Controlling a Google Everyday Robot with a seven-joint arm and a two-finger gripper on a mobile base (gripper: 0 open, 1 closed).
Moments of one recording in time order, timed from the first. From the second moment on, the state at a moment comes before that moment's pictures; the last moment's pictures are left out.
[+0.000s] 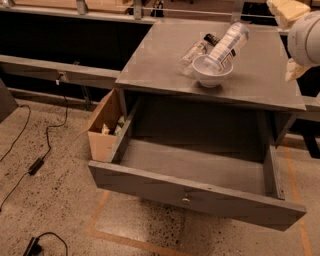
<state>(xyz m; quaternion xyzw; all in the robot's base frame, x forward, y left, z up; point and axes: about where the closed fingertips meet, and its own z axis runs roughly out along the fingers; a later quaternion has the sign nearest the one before) 0.643 -0.298 1.008 -0.70 0.45 -0.46 0.31</state>
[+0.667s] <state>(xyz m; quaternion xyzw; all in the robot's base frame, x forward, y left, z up) 0.713 -0.298 1.009 -0.73 0.38 -0.46 0.34</state>
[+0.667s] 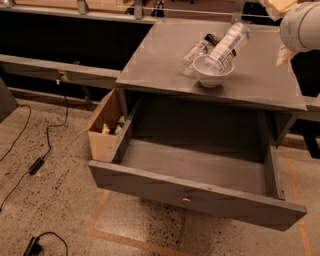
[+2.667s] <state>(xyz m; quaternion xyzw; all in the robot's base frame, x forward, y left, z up) 0.791 -0.247 0.937 -0.79 0.27 -0.43 0.35</state>
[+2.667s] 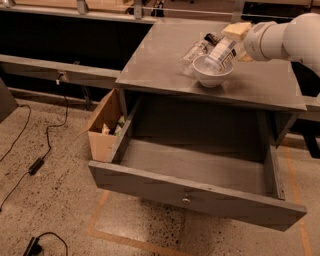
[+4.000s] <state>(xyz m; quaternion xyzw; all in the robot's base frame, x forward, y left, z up) 0.767 -0.260 1.011 -0.69 0.33 -0.52 0.37</state>
